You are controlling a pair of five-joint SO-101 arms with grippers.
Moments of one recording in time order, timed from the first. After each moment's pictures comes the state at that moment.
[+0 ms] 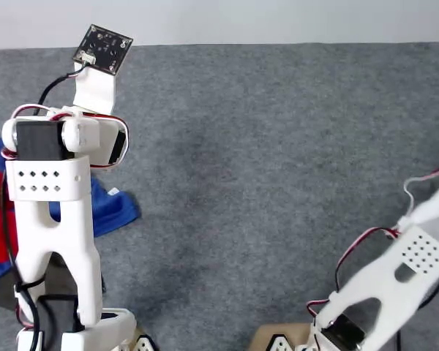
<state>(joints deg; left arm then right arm) -3.1 -10.6 -15.0 99.0 -11.1 38.7 62.8 -93.5 92.5 19.8</state>
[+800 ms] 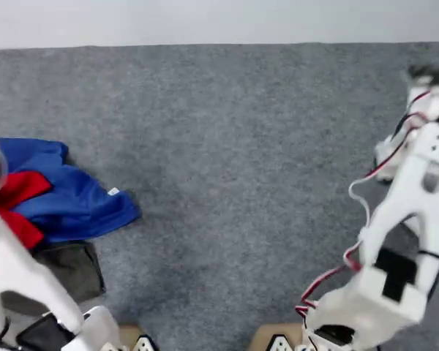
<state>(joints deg) -41.5 -17.4 -21.1 99.2 -25.9 22.6 4.6 -14.5 100.5 23.1</state>
